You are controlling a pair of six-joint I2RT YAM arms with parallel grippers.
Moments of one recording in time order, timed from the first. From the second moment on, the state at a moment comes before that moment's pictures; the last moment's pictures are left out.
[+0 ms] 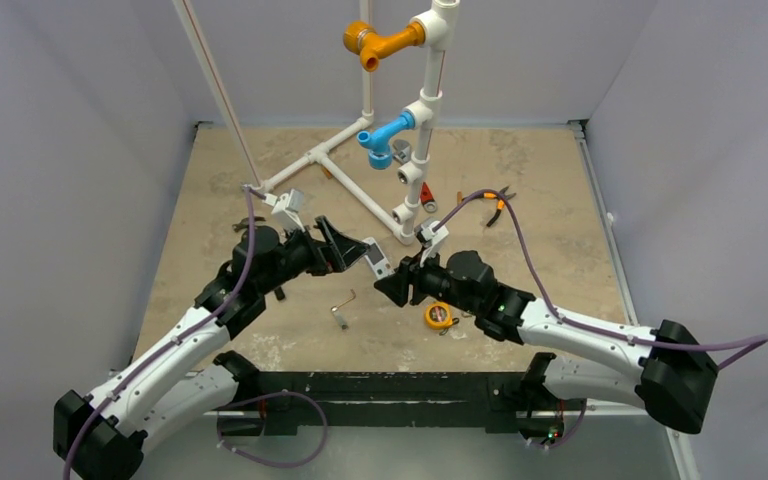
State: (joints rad) left arm -0.59 0.82 0.62 -0.04 0.19 -0.82; right arm 0.96 1.08 0.55 0.25 -0.01 0.45
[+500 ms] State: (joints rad) left arm -0.59 0.90 0.59 0.05 0.26 -0.88; right arm 0.96 1.12 0.56 0.40 -0.12 0.38
